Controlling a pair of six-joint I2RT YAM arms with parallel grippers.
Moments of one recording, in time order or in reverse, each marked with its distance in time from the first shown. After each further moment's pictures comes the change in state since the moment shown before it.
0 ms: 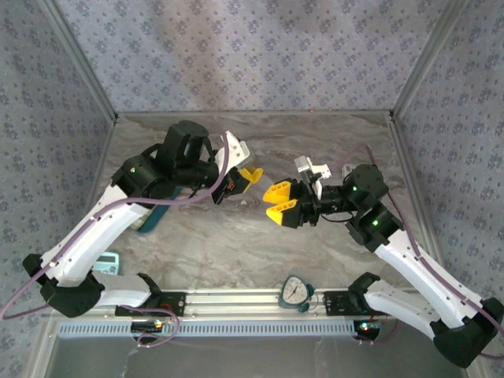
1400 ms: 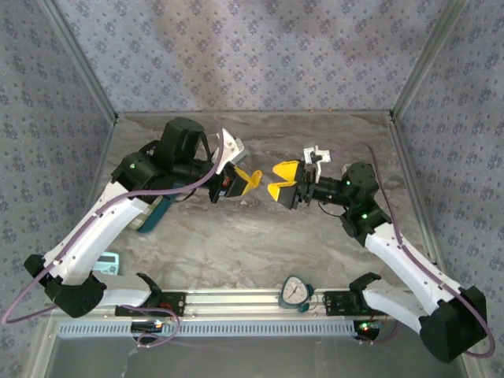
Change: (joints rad) left arm 0.085 0.010 -0.015 -0.008 0.255 -0.110; right arm -0.159 0.099 -0.150 0.234 0.154 0.151
